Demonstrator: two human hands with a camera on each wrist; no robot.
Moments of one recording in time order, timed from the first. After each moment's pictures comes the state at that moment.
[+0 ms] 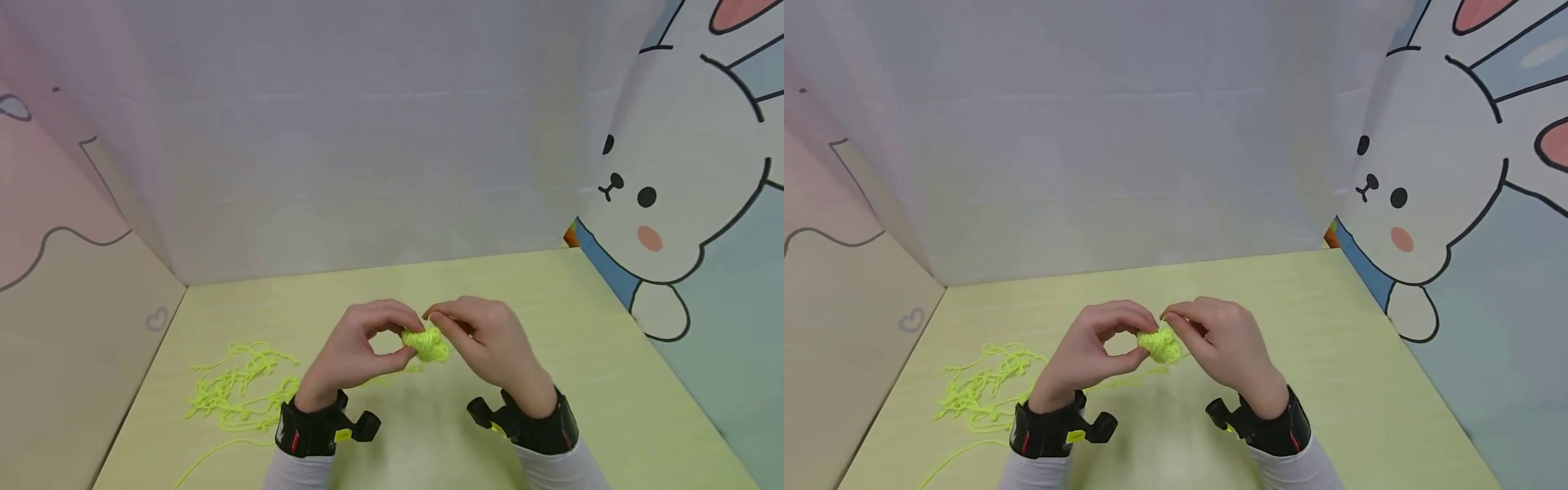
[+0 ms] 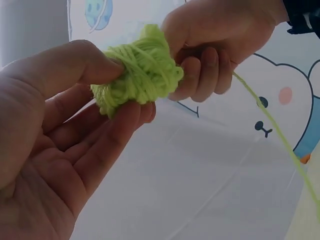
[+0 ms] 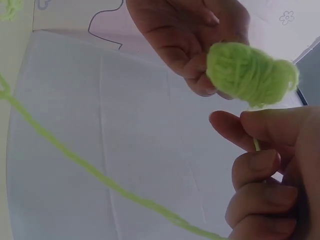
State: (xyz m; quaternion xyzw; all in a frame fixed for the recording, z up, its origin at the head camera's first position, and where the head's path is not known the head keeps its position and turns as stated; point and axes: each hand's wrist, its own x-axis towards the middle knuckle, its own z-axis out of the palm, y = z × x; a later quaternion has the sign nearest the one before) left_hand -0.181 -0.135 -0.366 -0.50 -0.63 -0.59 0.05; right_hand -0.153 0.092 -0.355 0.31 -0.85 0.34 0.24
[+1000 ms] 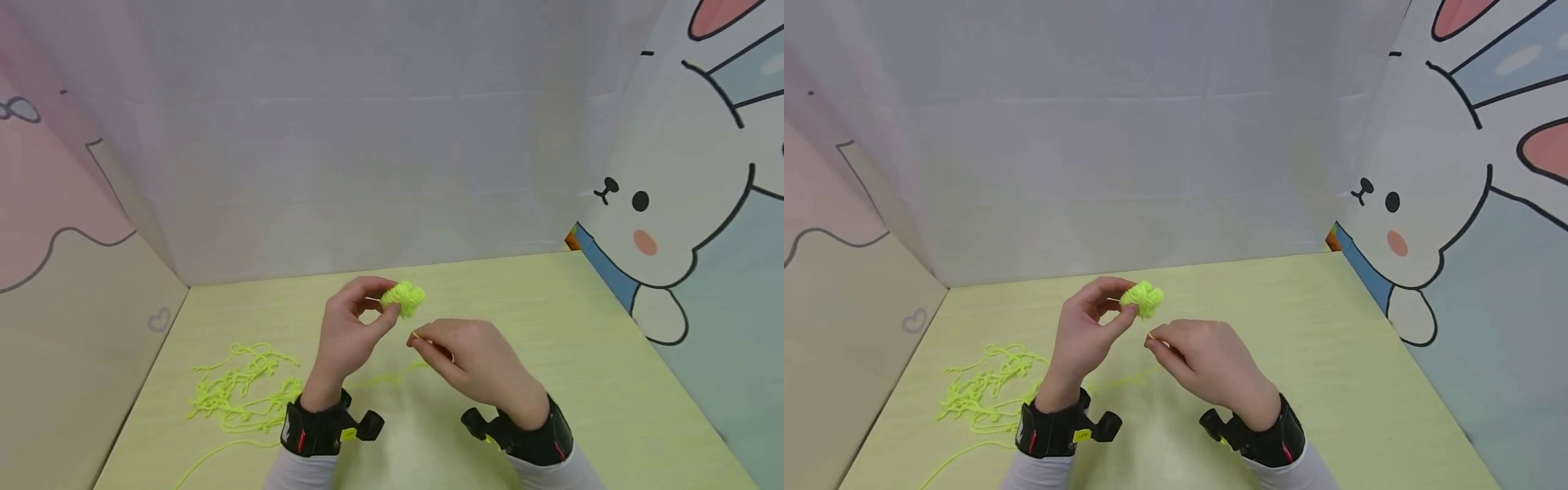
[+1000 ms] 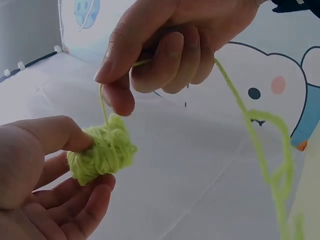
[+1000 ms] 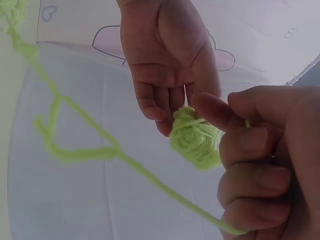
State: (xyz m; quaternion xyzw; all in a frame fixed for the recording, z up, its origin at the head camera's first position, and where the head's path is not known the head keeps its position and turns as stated) left_hand -0.197 -0.118 -0.335 -0.29 -0.74 -0.59 0.15; right_hand -0.147 0.091 -0.330 0.36 -0.86 0.29 0.20
